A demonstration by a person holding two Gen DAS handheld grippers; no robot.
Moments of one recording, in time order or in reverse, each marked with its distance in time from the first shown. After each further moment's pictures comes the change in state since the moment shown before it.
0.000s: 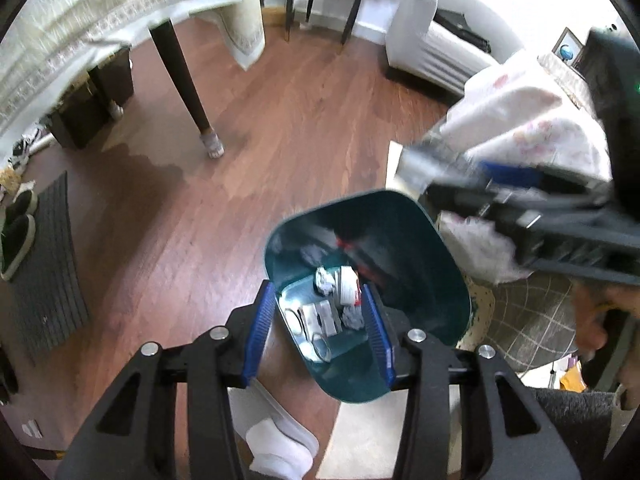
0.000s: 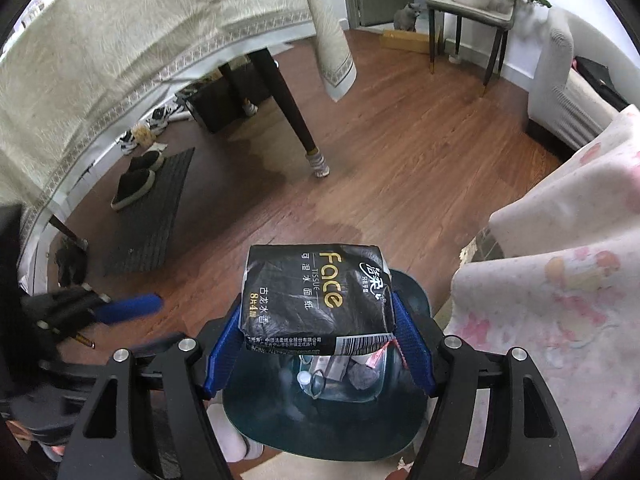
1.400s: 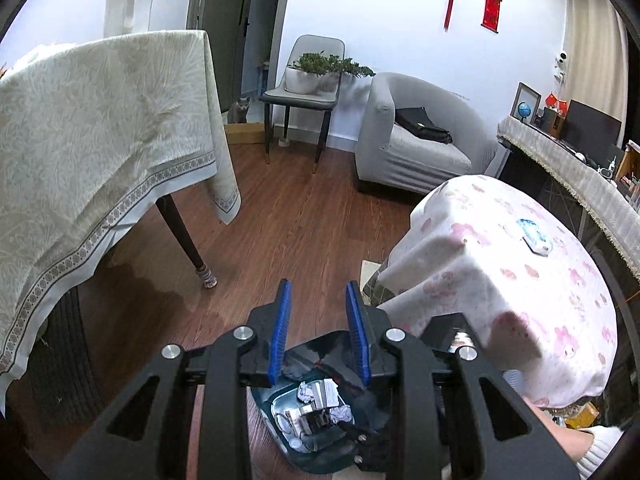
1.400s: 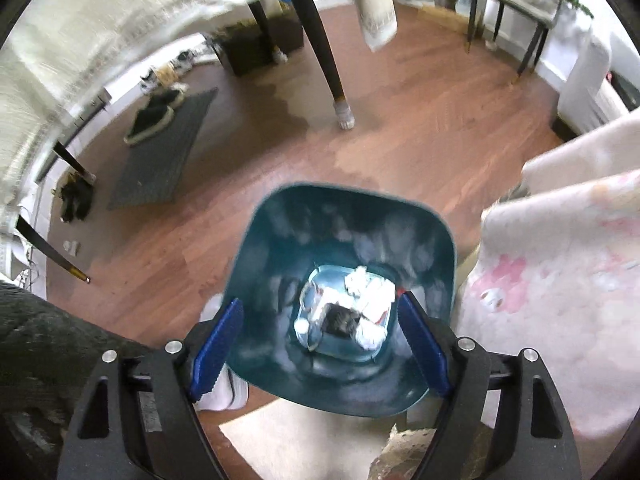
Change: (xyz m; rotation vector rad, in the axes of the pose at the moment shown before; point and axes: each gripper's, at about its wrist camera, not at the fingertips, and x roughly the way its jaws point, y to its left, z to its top) left arm -0.111 -0.057 0.062 0.090 -0.390 -0.018; right arm -0.003 0.014 -0.045 -0.143 0.110 0.033
